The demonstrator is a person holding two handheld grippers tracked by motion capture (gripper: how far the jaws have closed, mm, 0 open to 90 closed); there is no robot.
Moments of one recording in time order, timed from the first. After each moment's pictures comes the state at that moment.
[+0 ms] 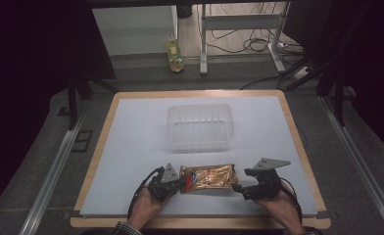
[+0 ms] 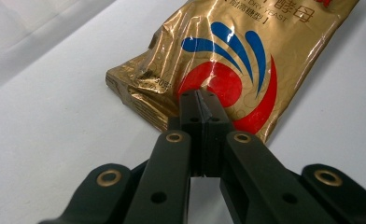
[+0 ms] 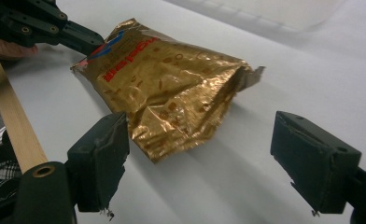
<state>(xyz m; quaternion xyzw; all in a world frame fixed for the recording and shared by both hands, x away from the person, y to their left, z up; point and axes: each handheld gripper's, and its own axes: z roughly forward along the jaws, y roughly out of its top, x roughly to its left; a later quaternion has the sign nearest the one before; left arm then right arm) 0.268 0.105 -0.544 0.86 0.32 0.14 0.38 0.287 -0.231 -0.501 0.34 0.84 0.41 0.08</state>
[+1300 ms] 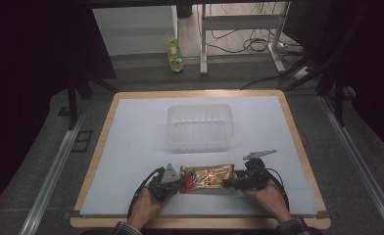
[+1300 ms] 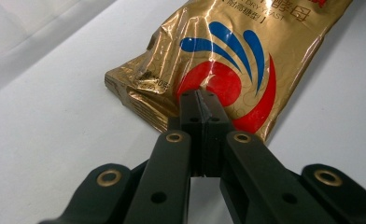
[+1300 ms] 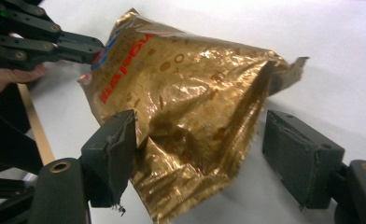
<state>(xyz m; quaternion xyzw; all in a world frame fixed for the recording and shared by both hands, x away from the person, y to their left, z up) 0.268 0.105 -0.544 0.86 0.31 0.14 0.38 0.323 -0.211 -0.522 0.40 0.82 0.39 -0.06</state>
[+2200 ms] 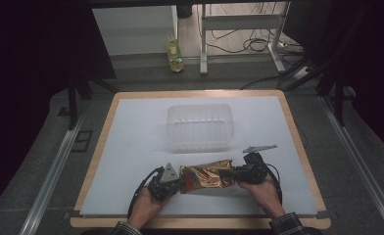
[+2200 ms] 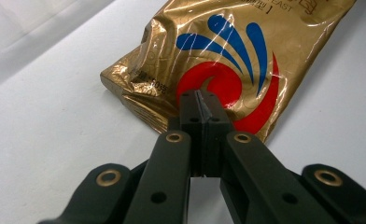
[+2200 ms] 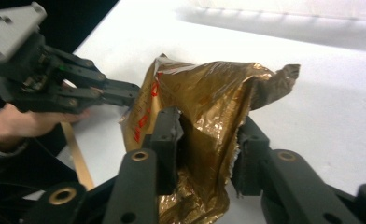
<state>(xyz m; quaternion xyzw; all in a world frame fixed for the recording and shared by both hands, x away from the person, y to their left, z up) 0.269 0.107 -0.544 0.86 0.32 0.13 0.38 0.328 -0.201 -0.504 0.41 0.79 0.45 -0.08</state>
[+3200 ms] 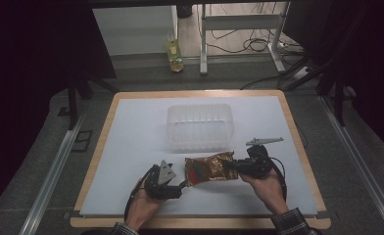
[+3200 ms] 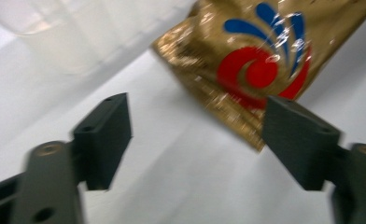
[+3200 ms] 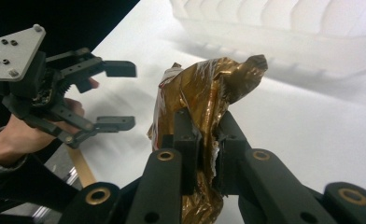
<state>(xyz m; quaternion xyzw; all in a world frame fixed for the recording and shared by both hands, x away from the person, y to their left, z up) 0.262 0.112 -0.529 0.83 0.35 0.23 0.38 0.324 -0.200 -0.461 0.41 0.79 0.45 -0.04</state>
